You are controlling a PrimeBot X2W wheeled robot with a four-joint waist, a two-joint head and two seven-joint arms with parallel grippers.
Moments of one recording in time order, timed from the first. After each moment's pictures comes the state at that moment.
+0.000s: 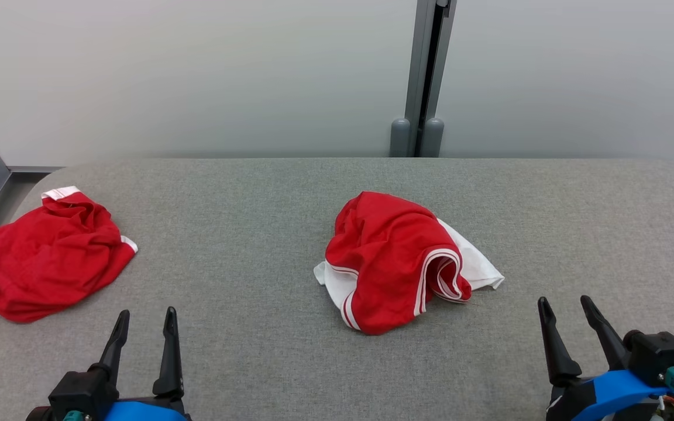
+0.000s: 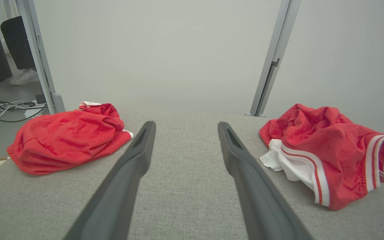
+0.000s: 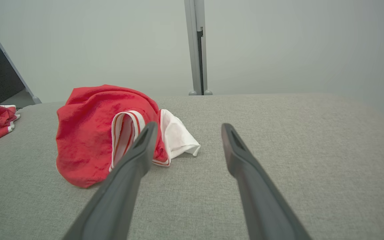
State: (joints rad) left arm 0.05 0.24 -0.20 0.17 -0.38 0.05 -0.23; right arm 0.02 -0.05 -0.06 0.13 0.16 0.13 -0.06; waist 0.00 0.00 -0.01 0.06
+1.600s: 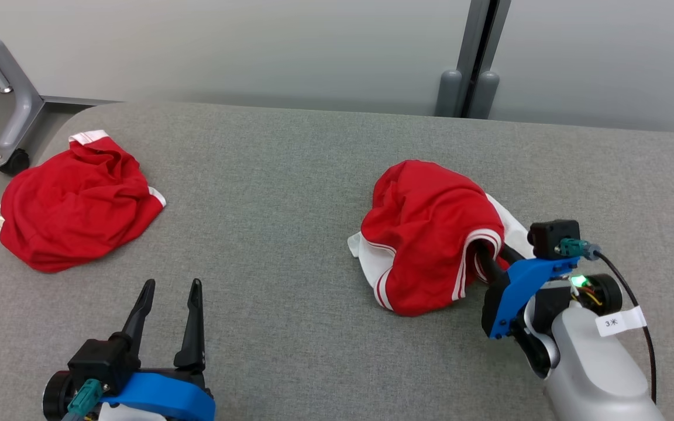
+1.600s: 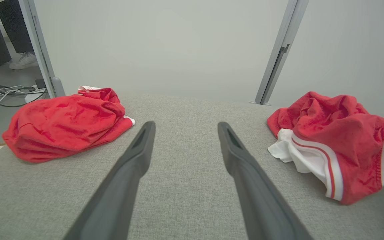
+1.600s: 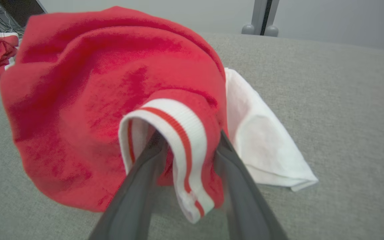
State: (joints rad) left arm -0.02 0.25 -0.27 0.13 -0.40 0.03 -0.19; right arm -0.51 -0.05 0.09 0.77 0.18 0.13 0.06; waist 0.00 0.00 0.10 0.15
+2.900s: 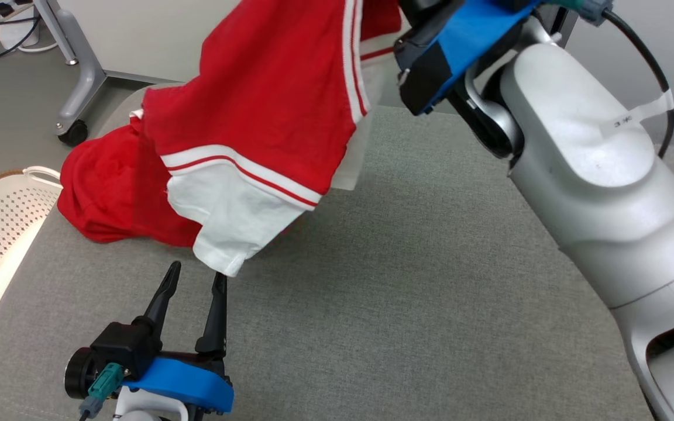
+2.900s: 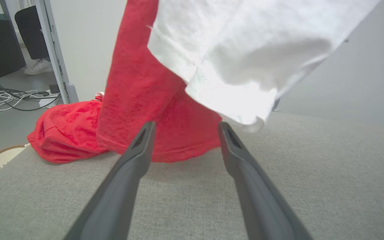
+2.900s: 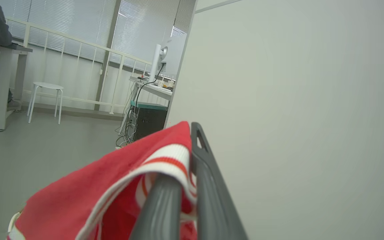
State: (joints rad) left arm -0.09 0.24 -0.33 0.16 -0.40 0.02 -0.21; right arm -1.23 -0.12 0.64 0.67 0.43 0.13 -0.20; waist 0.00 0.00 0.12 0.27
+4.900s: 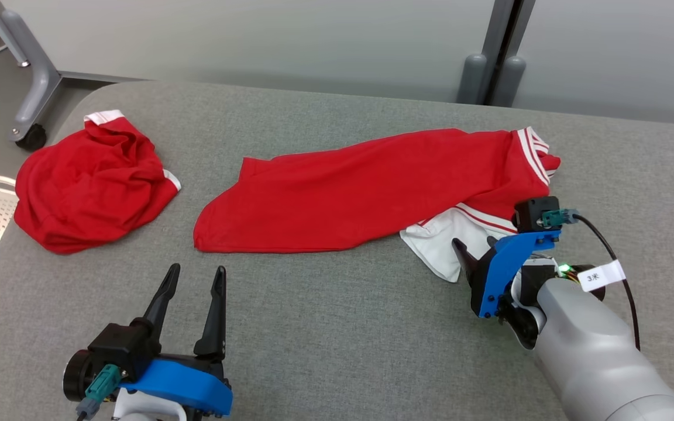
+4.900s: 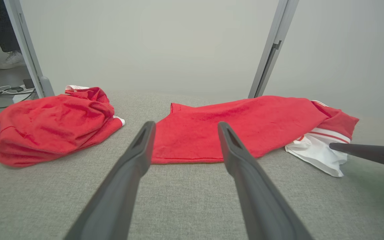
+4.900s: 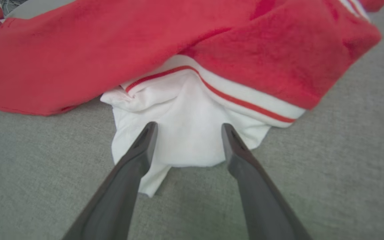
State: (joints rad) left arm -0.08 0.27 -0.35 0.14 -0.44 0.04 -0.20; right arm -0.82 -0.06 0.38 1.28 0.52 0.13 -0.01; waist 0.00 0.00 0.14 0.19
